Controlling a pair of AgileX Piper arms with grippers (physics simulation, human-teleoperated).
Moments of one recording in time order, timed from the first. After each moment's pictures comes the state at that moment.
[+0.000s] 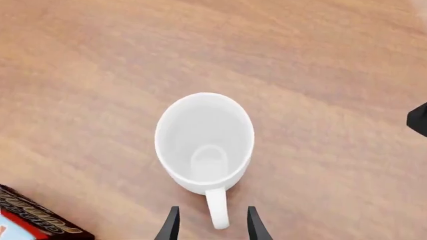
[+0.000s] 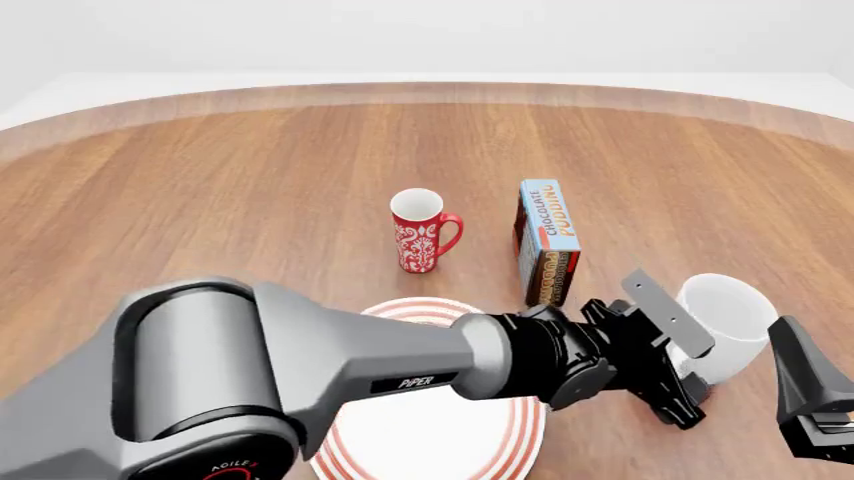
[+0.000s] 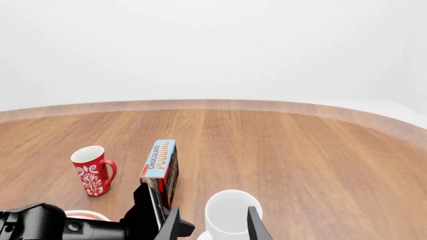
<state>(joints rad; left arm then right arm) -1.13 2.31 -1.65 0.01 0.04 0.01 0.00 -0.01 0.00 0.03</state>
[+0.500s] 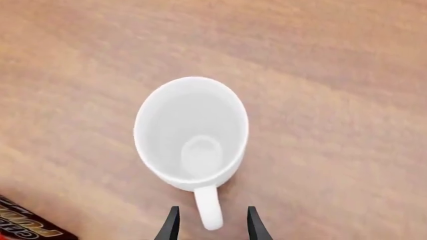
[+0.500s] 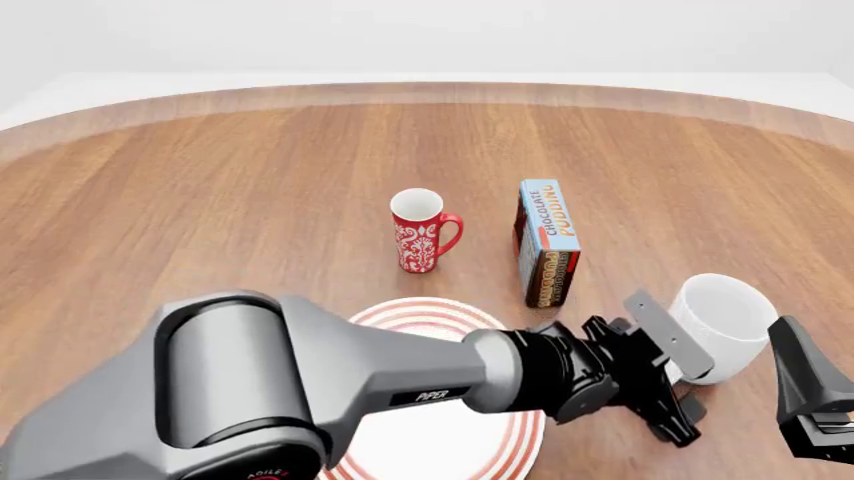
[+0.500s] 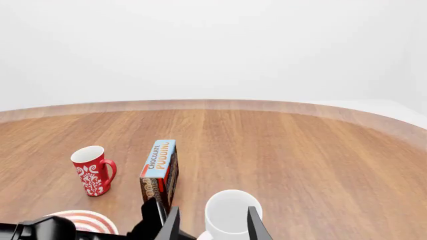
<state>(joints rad) -1.14 2.36 -1.68 0.03 0.05 0.01 0.00 -0.01 0.00 0.03</state>
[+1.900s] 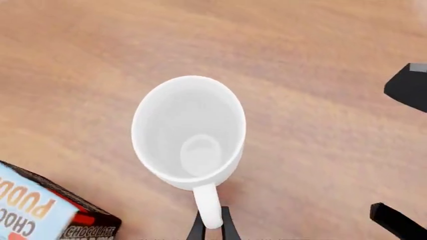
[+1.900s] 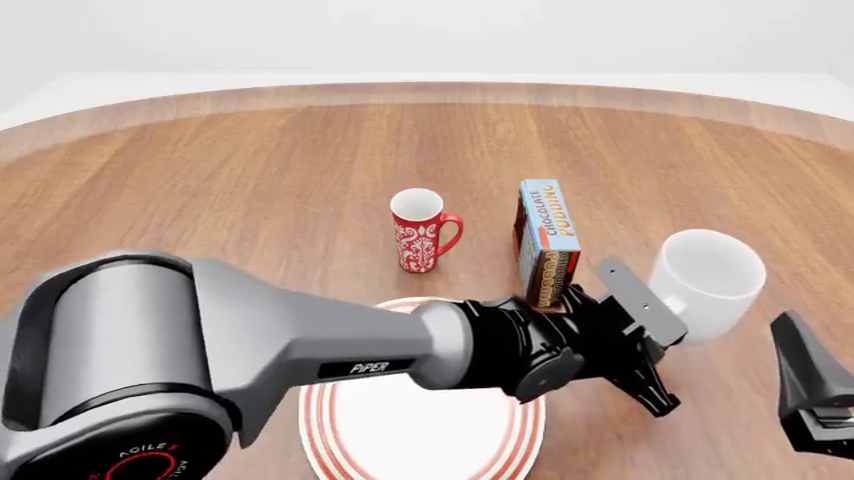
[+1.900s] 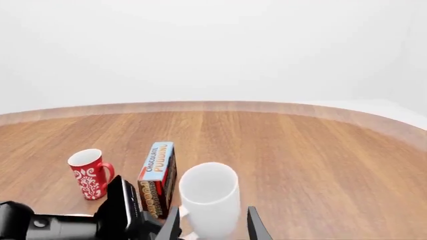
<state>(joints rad) -1.10 2.20 -1.50 -0.08 0.08 0.00 0.02 -0.01 -0.03 0.03</state>
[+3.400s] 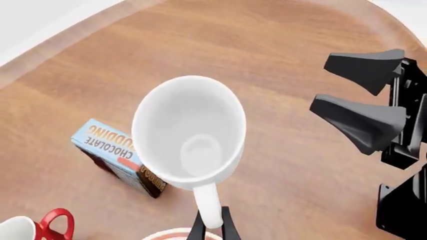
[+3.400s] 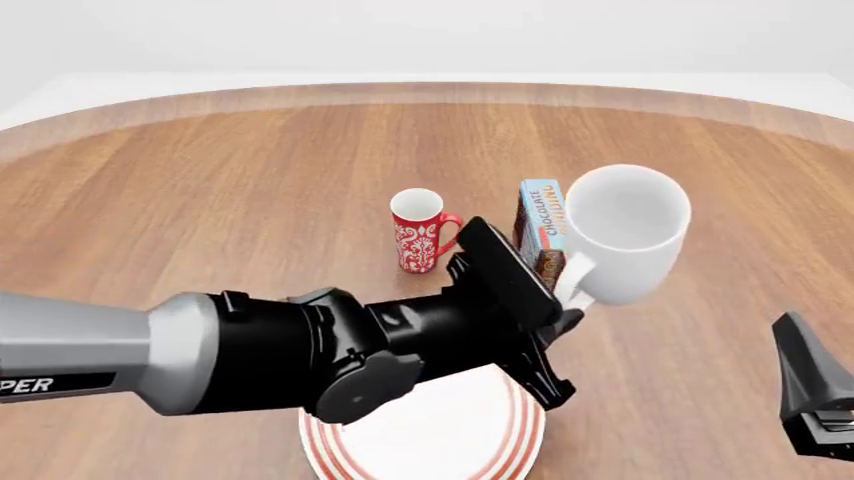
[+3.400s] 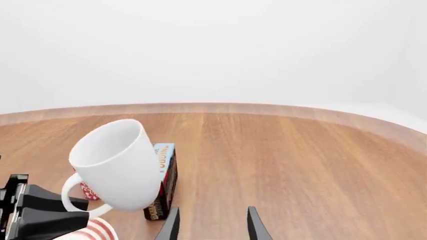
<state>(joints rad) -1.05 1.69 -0.93 -0.29 0.11 0.00 0.00 -0.01 -0.01 0.03</state>
